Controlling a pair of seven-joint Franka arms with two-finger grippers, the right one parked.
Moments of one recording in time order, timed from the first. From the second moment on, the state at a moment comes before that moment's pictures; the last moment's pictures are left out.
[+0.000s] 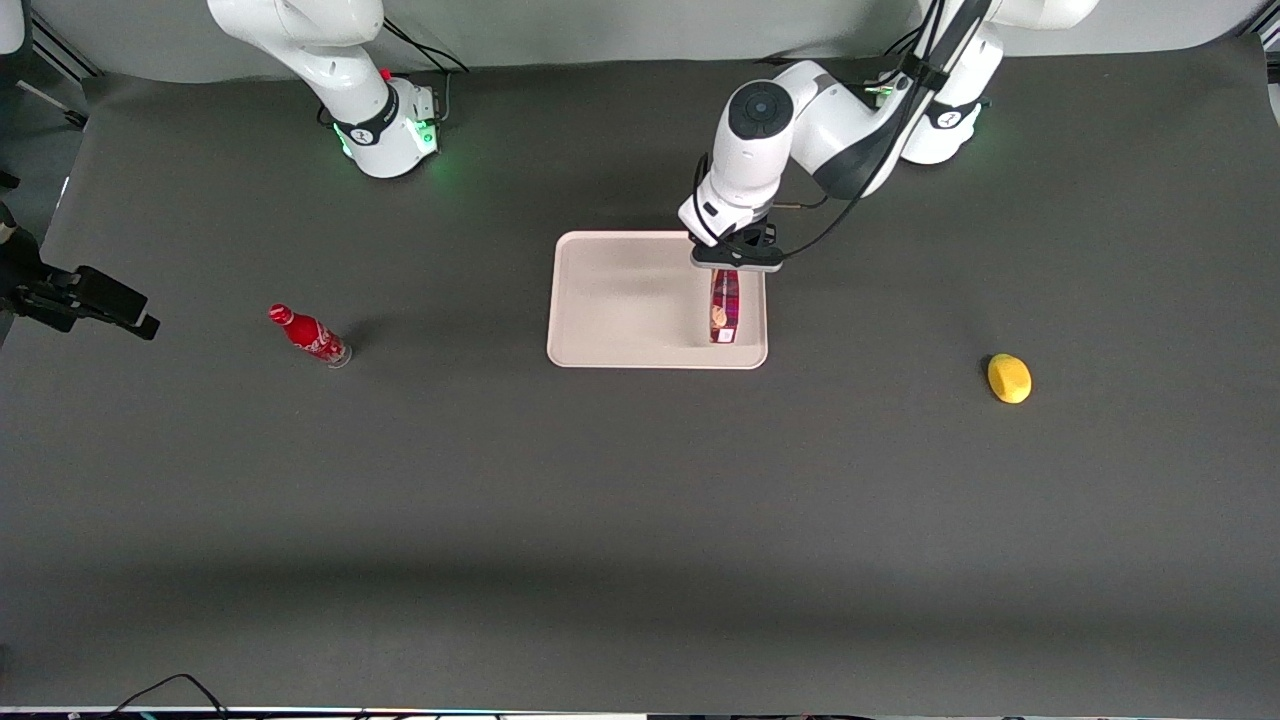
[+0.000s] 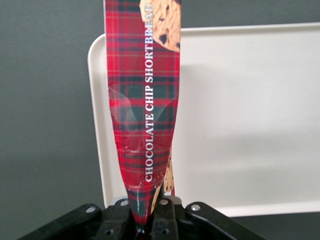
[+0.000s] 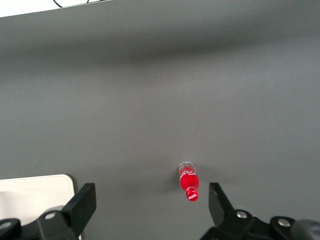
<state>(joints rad) -0.33 0.13 -0.54 -2.31 0.04 2.42 -0.84</state>
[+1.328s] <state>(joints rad) -0.37 0.26 -0.49 -2.34 0.25 2.56 -0.99</state>
